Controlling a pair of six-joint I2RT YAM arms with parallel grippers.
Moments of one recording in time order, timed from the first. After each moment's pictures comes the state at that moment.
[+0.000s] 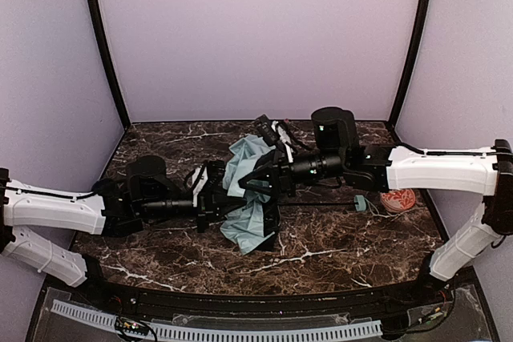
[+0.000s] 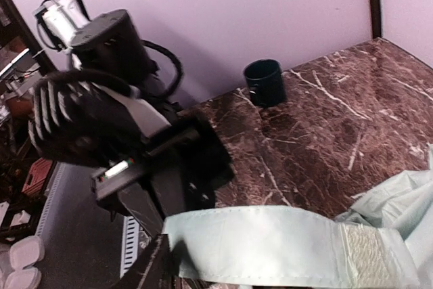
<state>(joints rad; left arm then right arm) -0.97 1.24 0.59 0.46 0.37 0.13 0.97 1.50 1.09 0.12 -0.62 0.20</state>
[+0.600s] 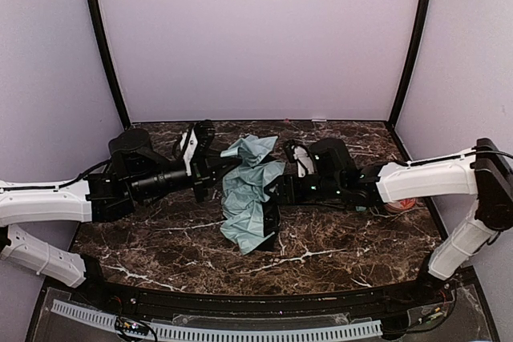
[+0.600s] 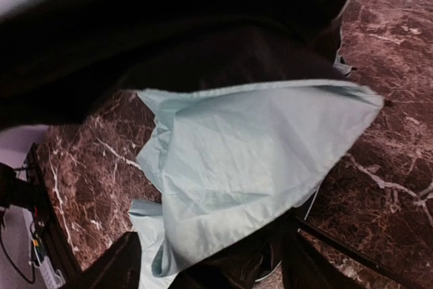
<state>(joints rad) -0.97 1.16 0.75 0.37 0.19 0.20 0.90 1.53 0.89 0.09 -0.10 0.49</state>
